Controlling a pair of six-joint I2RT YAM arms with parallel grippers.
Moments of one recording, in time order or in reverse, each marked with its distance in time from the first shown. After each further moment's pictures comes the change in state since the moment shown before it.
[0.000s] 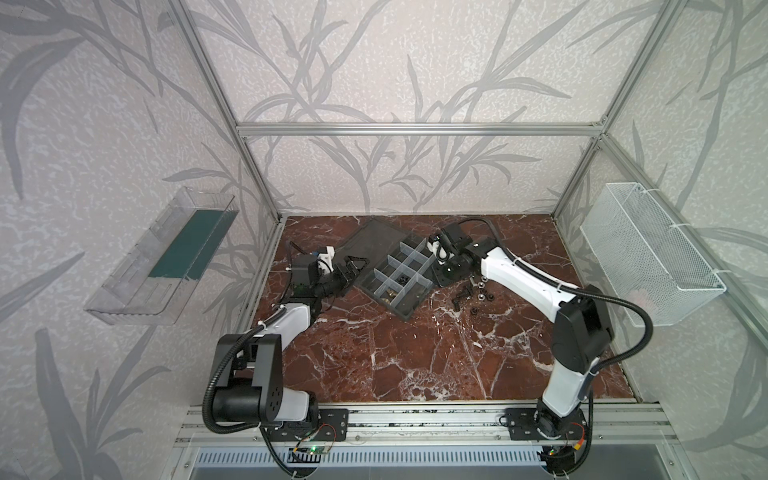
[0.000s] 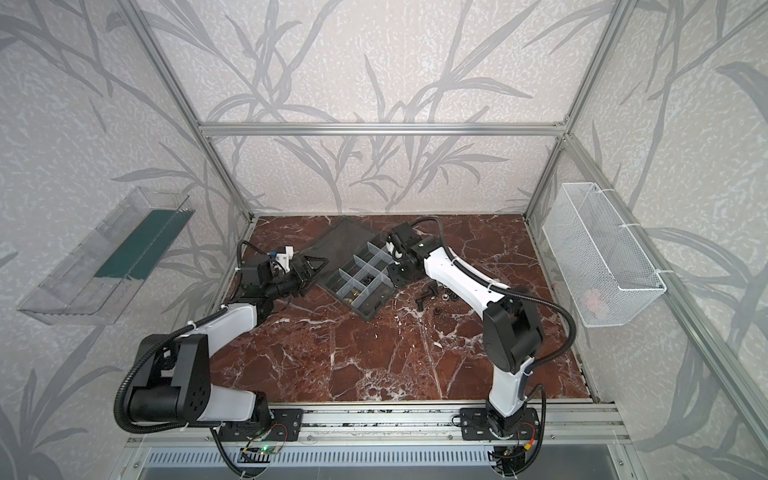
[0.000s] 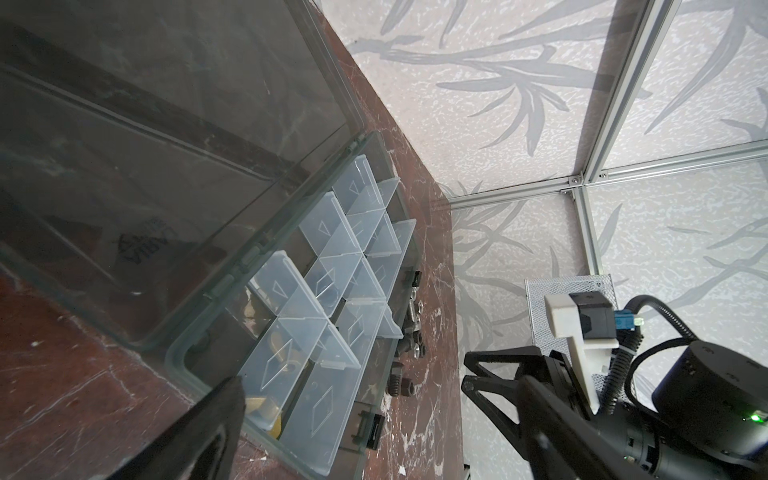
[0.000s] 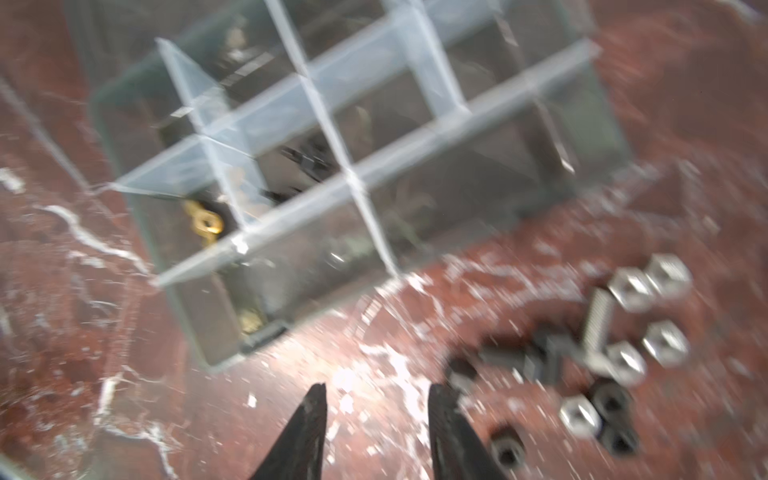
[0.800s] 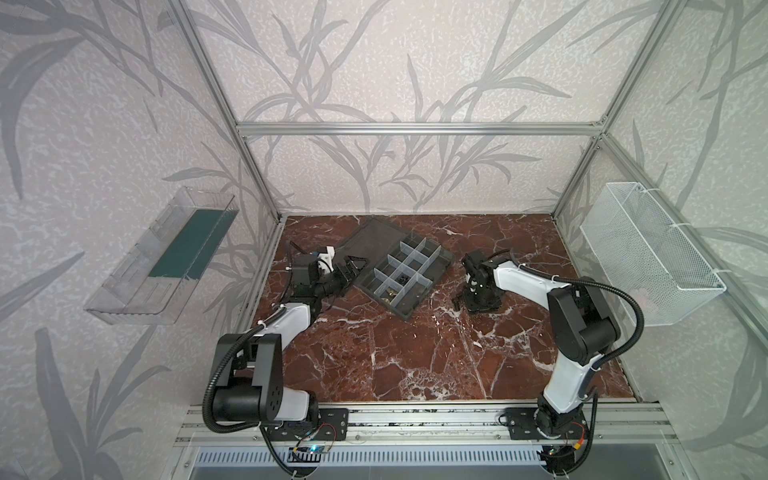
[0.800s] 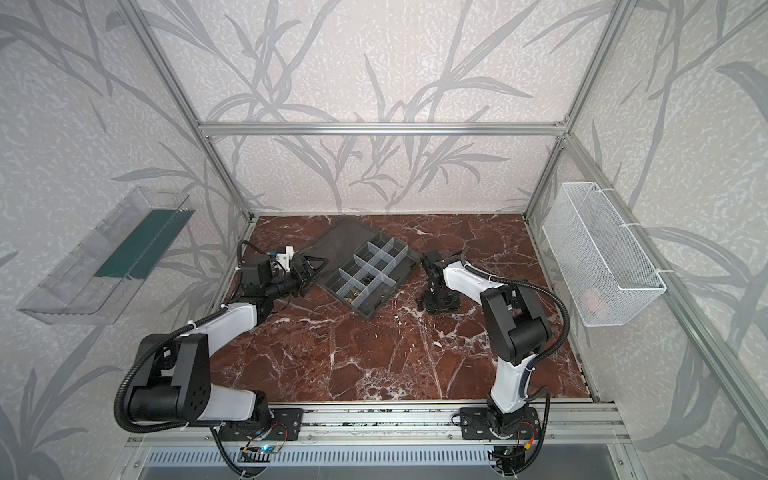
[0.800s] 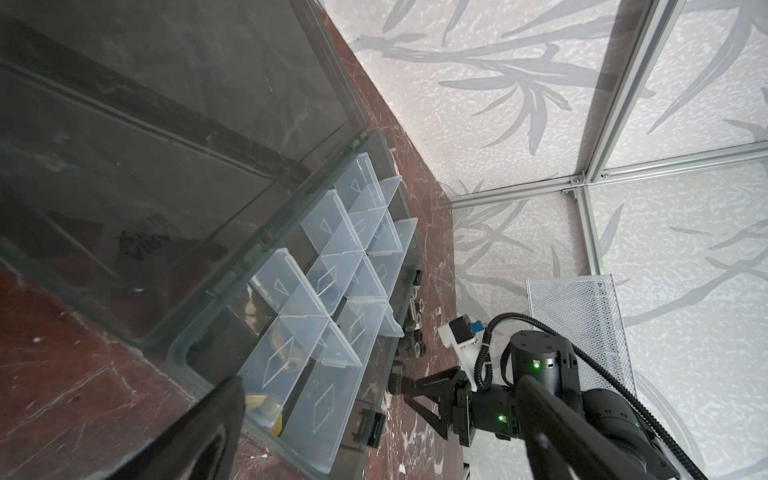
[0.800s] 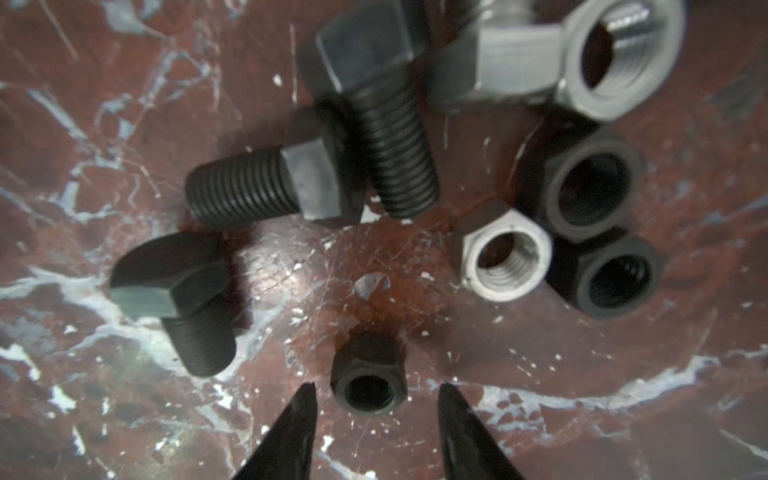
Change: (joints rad) left arm 0.000 0.000 0.001 -0.008 0.000 0.000; right arm -0.157 0.074 -0.288 0.007 0.032 0.082
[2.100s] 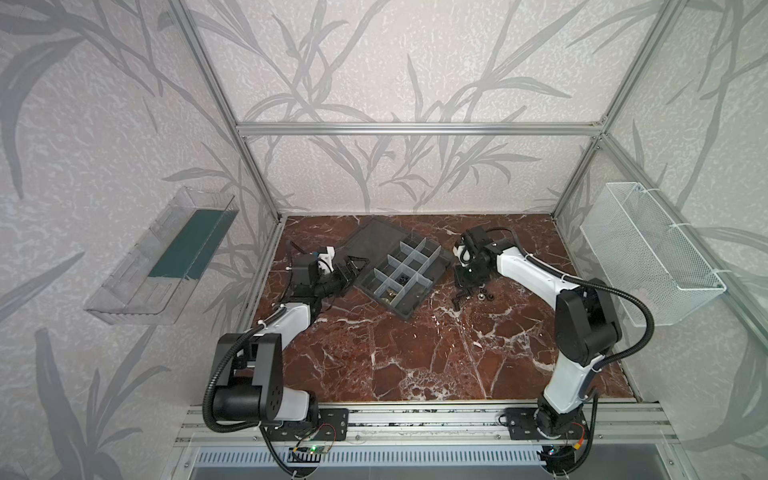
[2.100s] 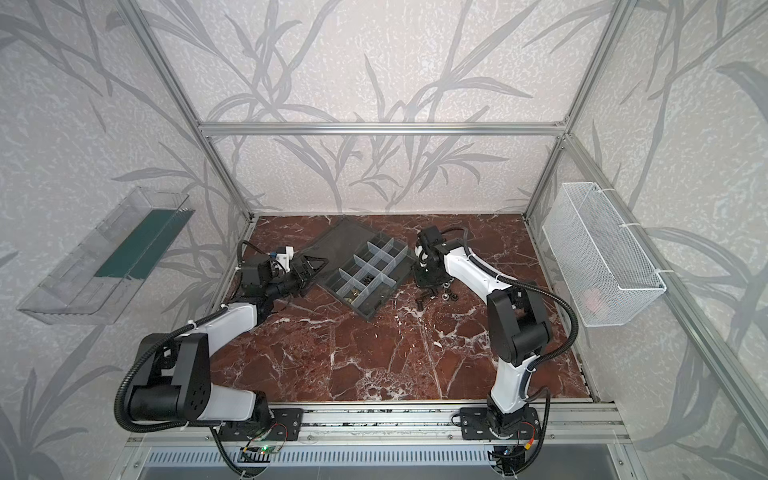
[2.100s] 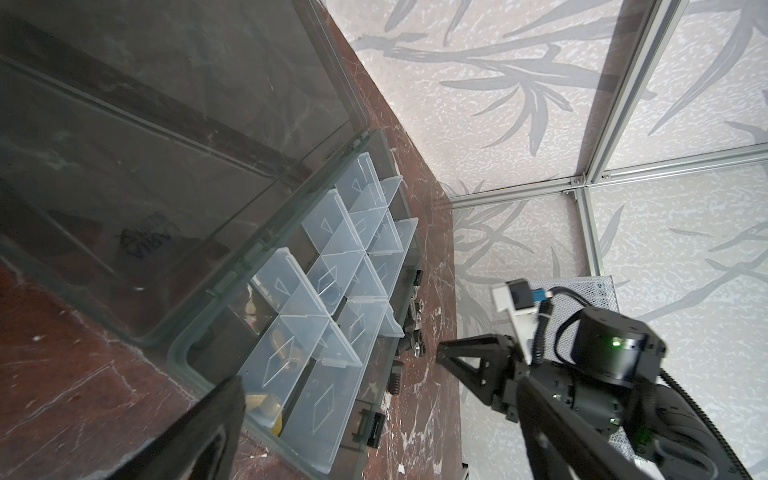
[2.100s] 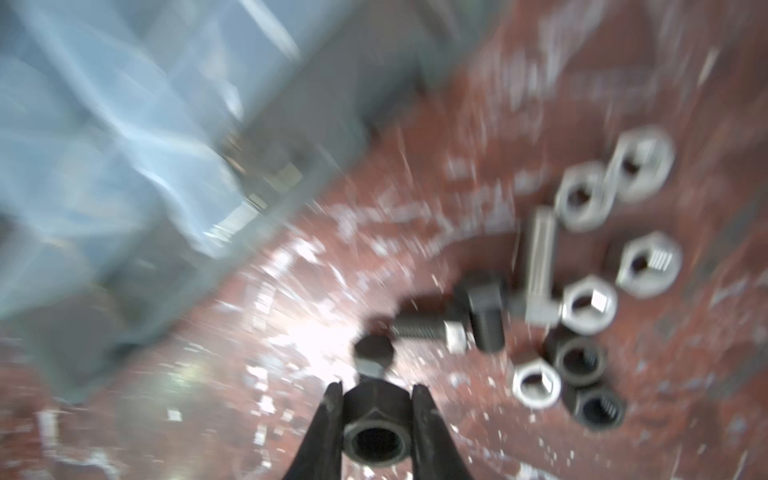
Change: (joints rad) left arm 0.000 0.003 0.001 0.002 0.000 -0.008; right arm -0.009 -0.019 0.262 0.069 -0.178 -0.089
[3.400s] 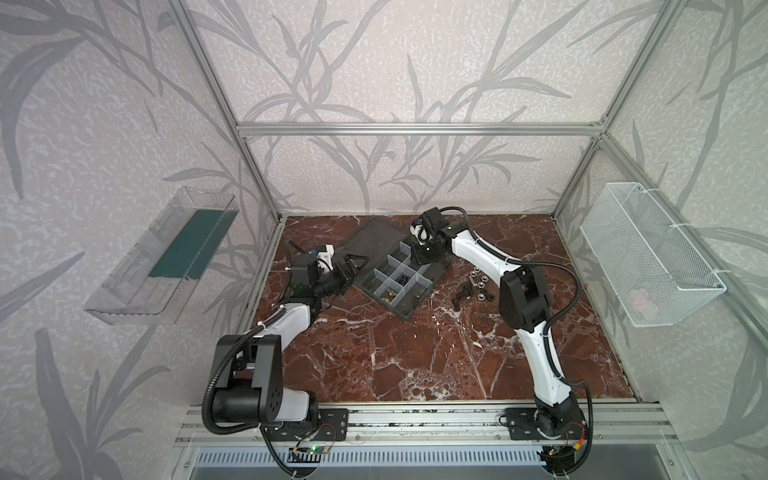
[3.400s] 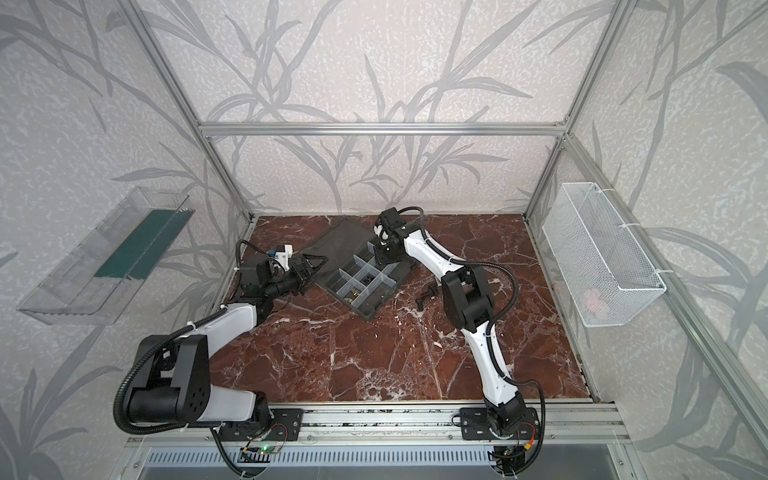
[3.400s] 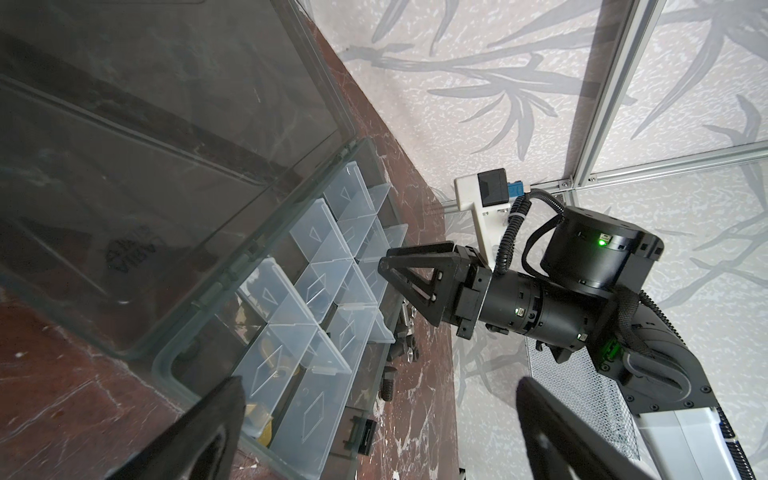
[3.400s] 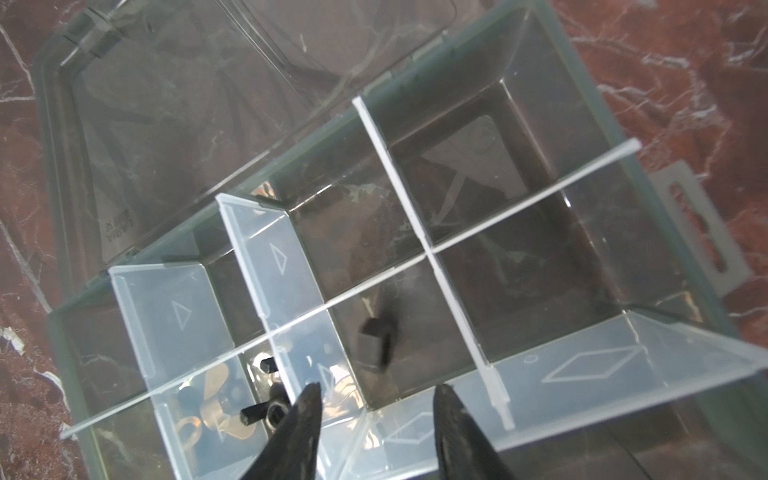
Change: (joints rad) left arm 0.000 -0.008 0.000 0.030 0.000 -0.016; right arm 0.126 0.489 0.599 -0.008 -0.031 -0.014
